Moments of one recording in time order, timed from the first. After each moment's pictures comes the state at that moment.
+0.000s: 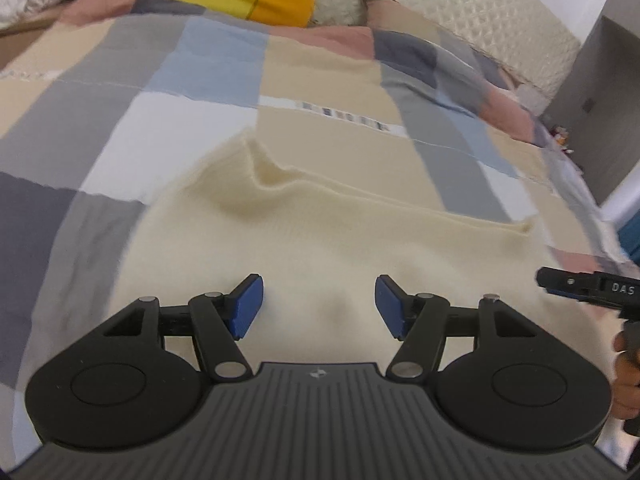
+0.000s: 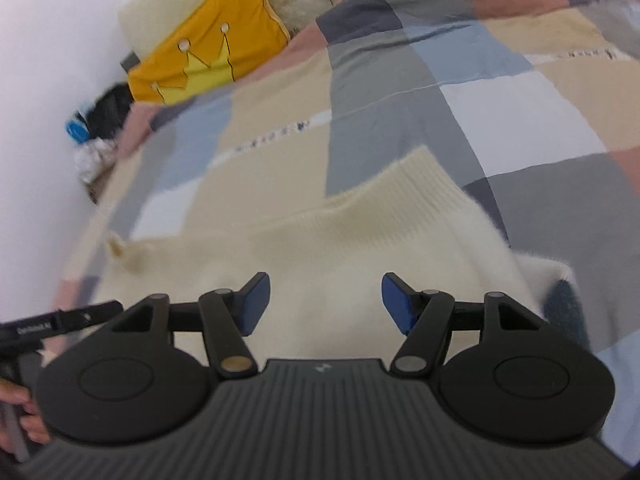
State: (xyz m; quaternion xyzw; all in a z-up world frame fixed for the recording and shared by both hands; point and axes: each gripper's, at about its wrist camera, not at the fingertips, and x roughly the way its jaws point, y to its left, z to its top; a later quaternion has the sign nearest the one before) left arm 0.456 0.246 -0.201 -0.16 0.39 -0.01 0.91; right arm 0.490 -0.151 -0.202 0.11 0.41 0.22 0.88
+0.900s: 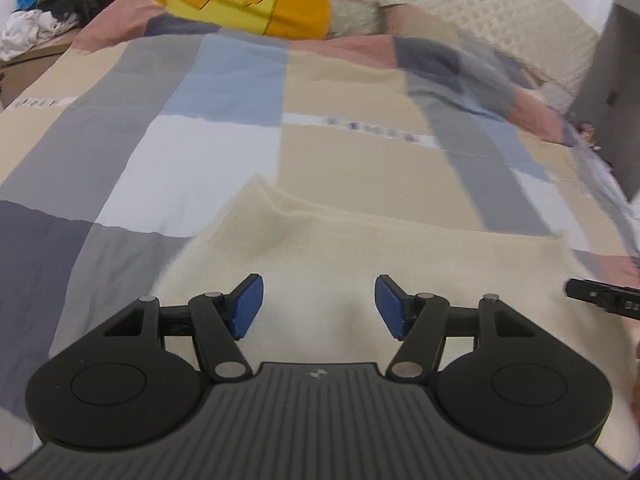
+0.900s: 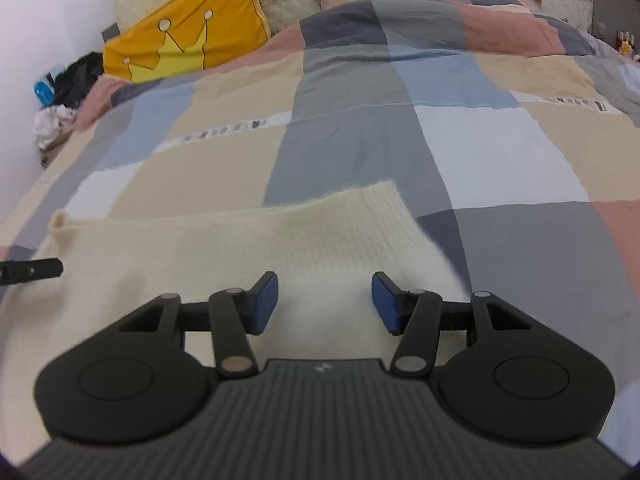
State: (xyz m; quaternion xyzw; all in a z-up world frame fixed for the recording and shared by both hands) left arm 0.473 0.247 -0.199 -0.13 0.38 0.02 0.92; right arm 0.496 -0.150 -0.217 0.04 0.37 0.18 0.91
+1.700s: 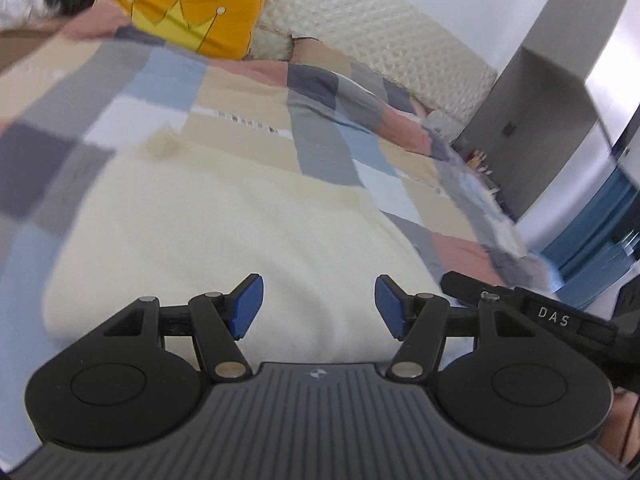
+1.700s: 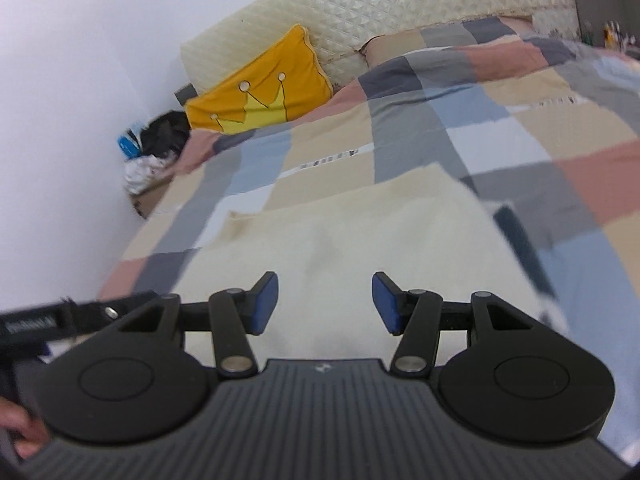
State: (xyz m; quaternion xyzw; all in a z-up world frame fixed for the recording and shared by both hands) left arm 0.218 0.136 -0.116 -0.23 0.32 -0.08 0.91; right arm 0.269 -0.184 -0.125 0.15 0.32 0.24 0.90
